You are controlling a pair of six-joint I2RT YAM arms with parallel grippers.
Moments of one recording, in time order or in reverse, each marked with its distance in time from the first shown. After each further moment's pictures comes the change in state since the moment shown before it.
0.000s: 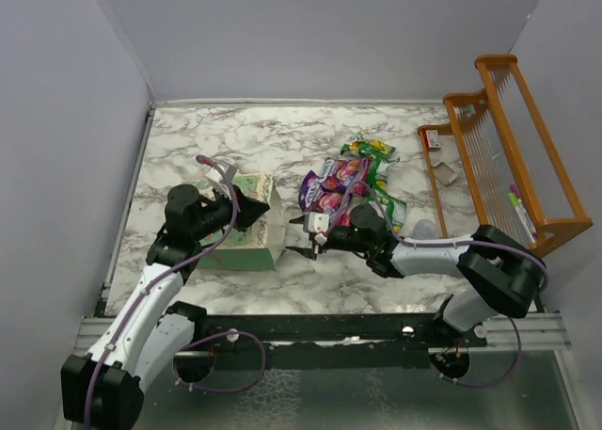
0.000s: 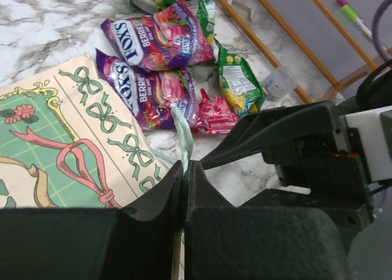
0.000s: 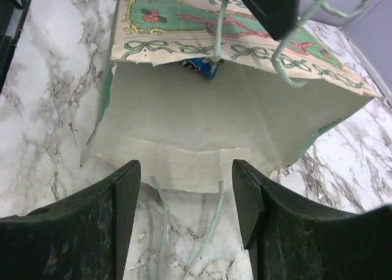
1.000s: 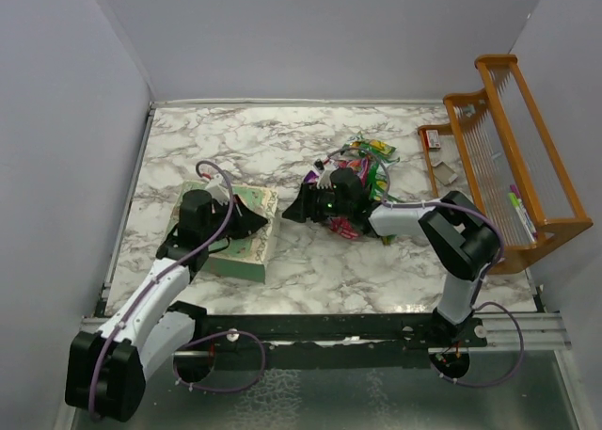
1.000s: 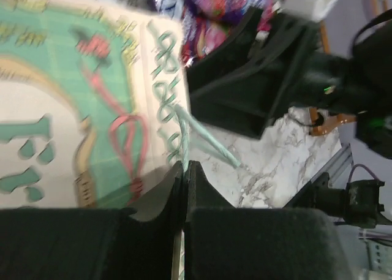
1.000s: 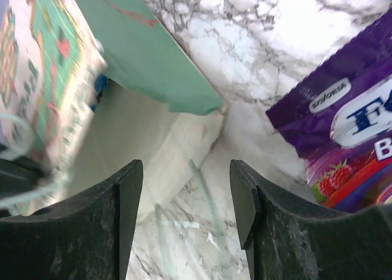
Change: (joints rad) left arm 0.004 0.158 -0.123 0.028 -0.119 -0.317; right arm -0.191 0.335 0.351 -0.347 0.114 1.066
